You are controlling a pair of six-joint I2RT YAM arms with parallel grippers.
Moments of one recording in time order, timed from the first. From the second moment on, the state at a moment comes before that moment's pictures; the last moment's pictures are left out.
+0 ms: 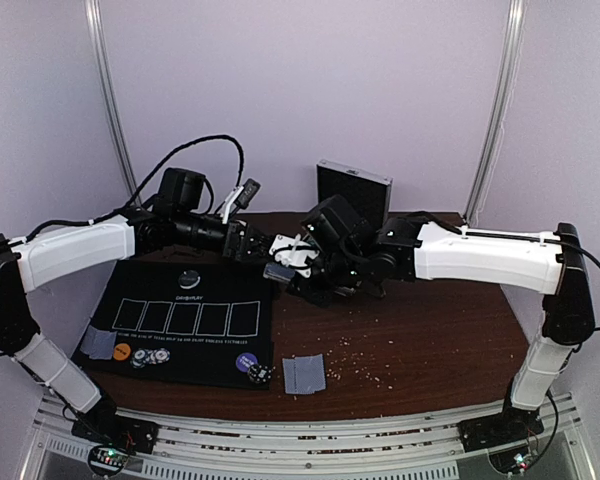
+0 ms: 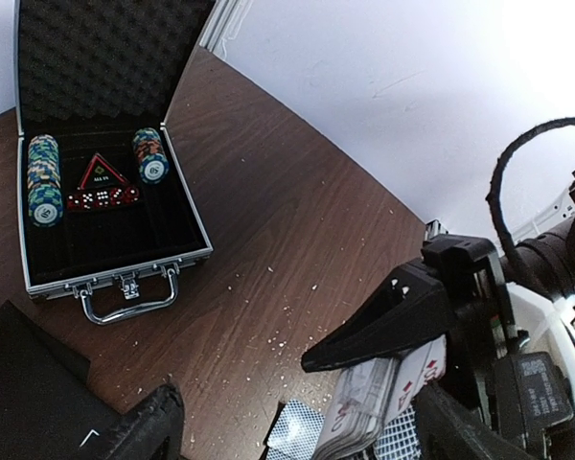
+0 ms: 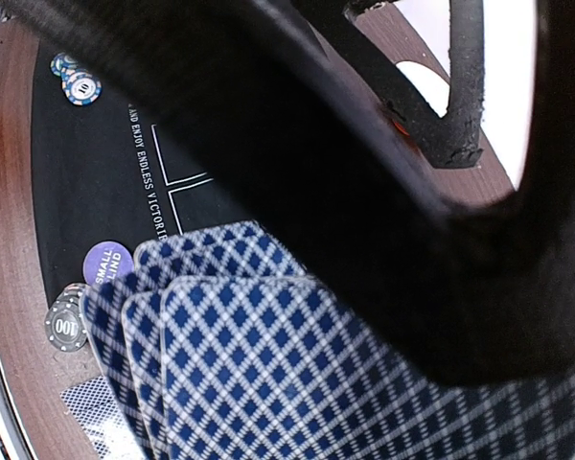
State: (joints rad) left arm -0.60 1.53 1.20 -0.21 0.71 -0.20; right arm 1.04 1.77 1.52 -0.51 0.14 -0.30
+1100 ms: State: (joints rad) left arm -0.59 1.47 1.12 -0.12 0.75 -0.12; right arm 1.03 1.78 1.55 -0.54 0.03 -0.30
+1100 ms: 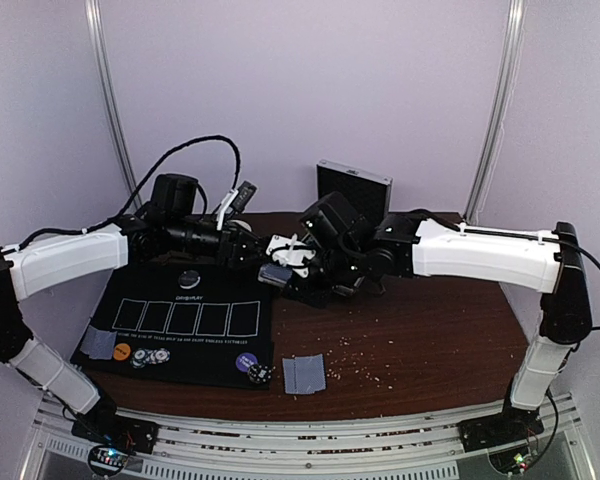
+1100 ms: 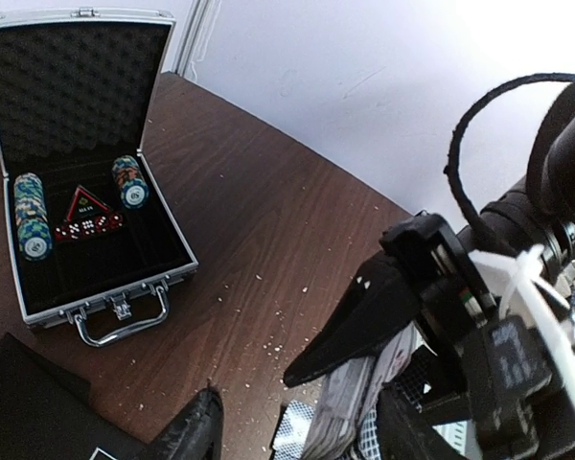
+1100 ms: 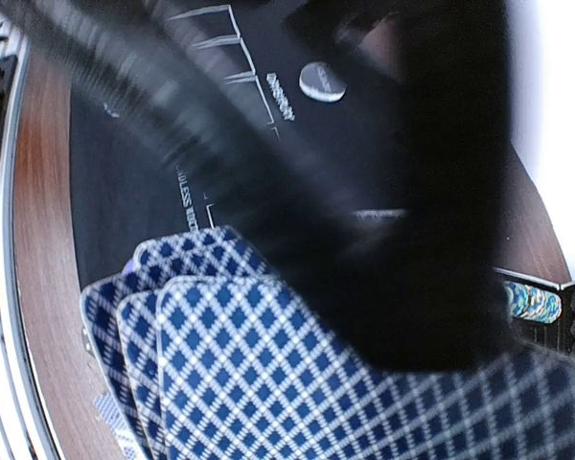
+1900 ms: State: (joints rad) left arm -0.60 1.49 1.18 -0.19 0.72 -0.17; right arm 1.01 1.79 1.57 -0.45 0.02 -0.28
